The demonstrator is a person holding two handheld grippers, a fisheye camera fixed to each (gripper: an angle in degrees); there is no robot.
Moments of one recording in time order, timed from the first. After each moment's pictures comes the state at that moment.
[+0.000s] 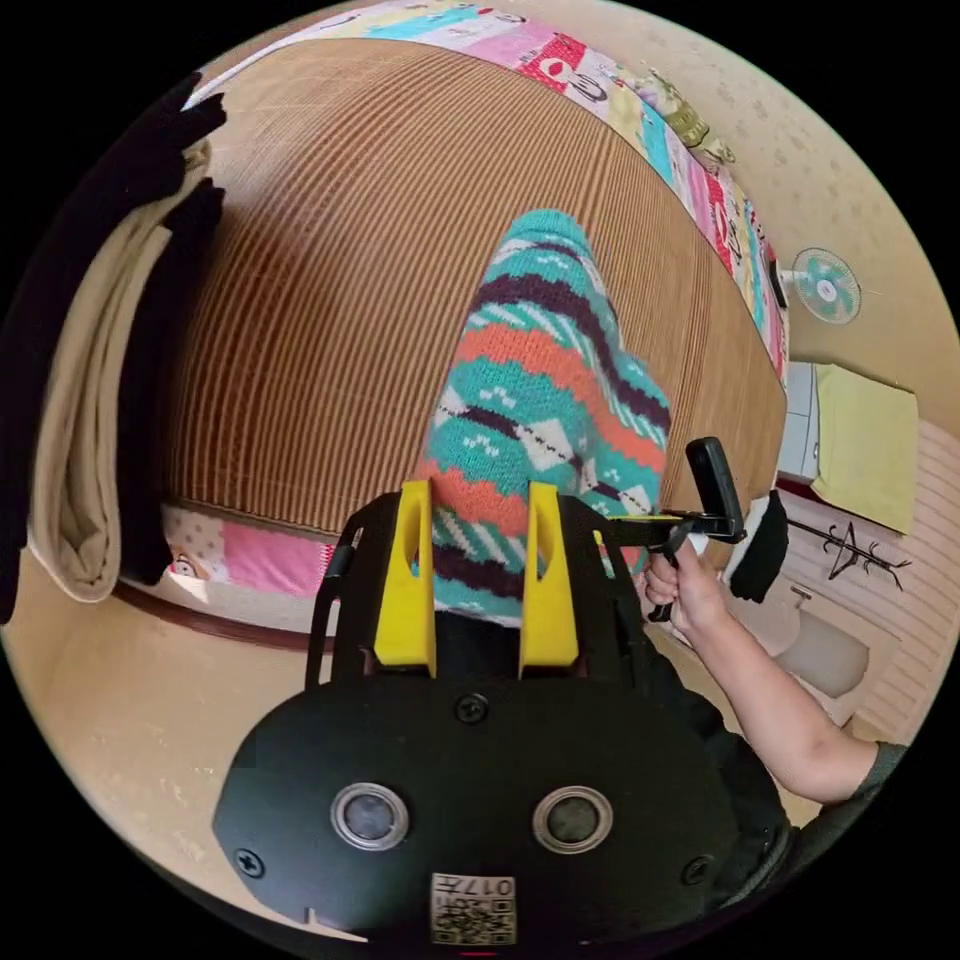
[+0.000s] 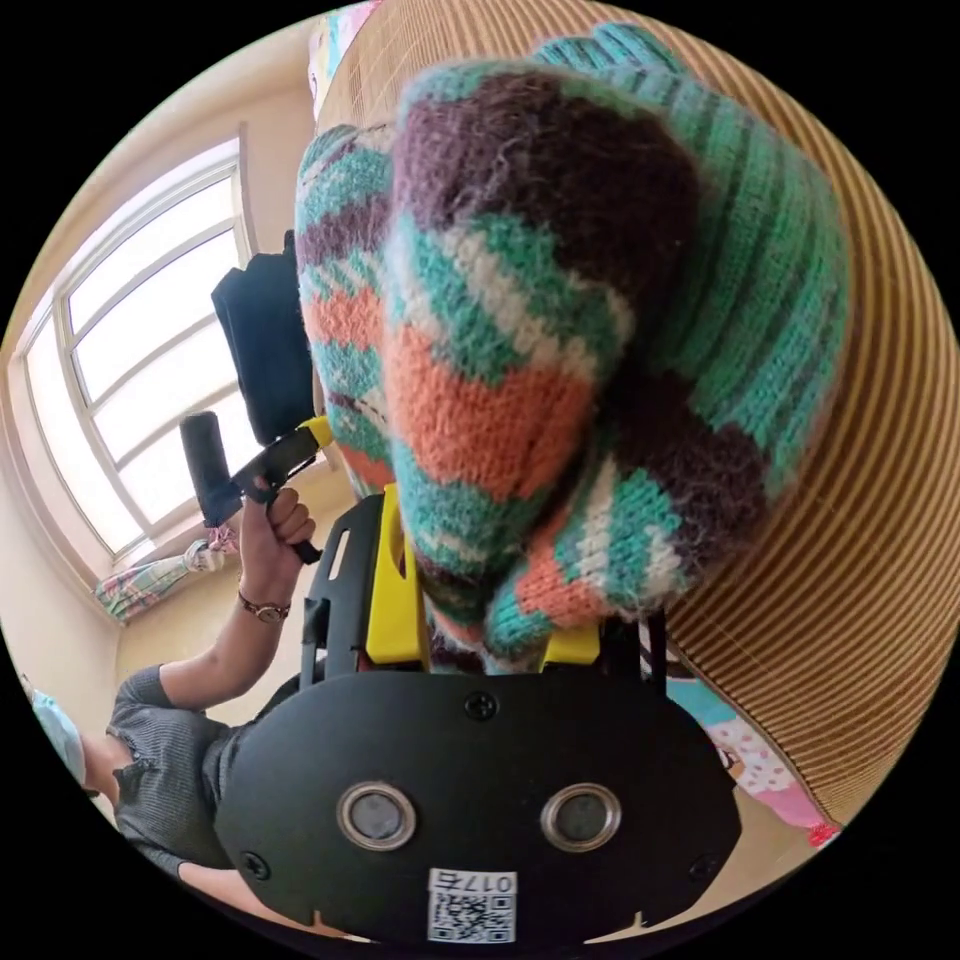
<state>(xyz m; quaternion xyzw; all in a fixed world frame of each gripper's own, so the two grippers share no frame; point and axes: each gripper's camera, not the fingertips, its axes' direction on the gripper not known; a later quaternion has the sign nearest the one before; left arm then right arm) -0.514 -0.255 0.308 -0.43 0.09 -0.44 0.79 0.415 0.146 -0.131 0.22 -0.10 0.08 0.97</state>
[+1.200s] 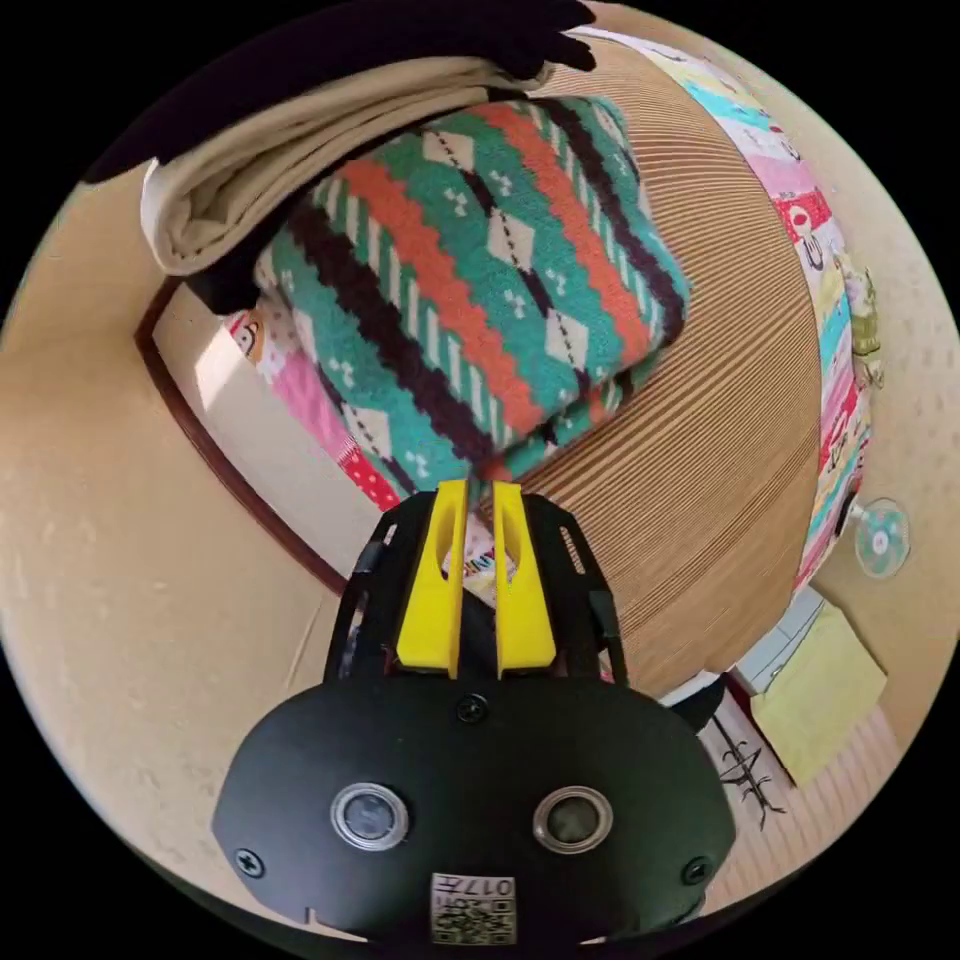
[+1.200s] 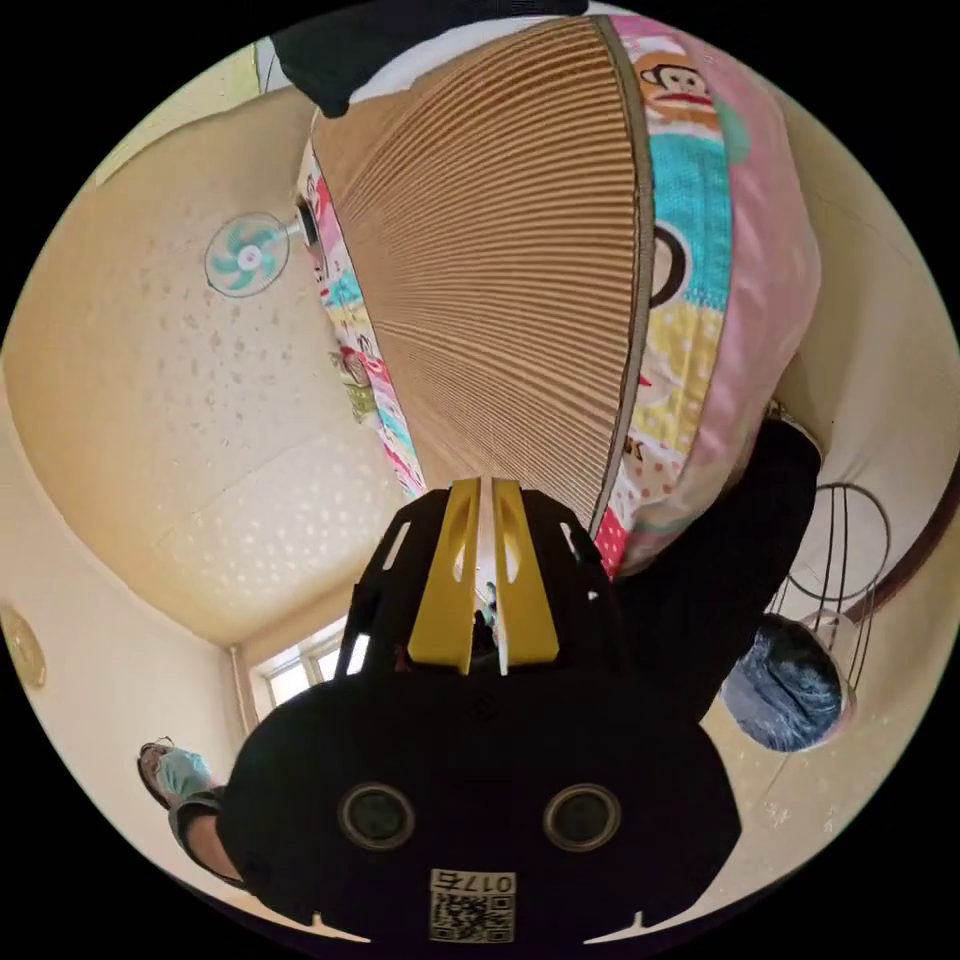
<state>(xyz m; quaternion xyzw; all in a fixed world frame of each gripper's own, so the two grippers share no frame) -0.344 -0.242 0.374 -0.40 0.03 -0.70 0.59 0.372 0.686 -0.136 0.72 -0.40 0.28 0.49</state>
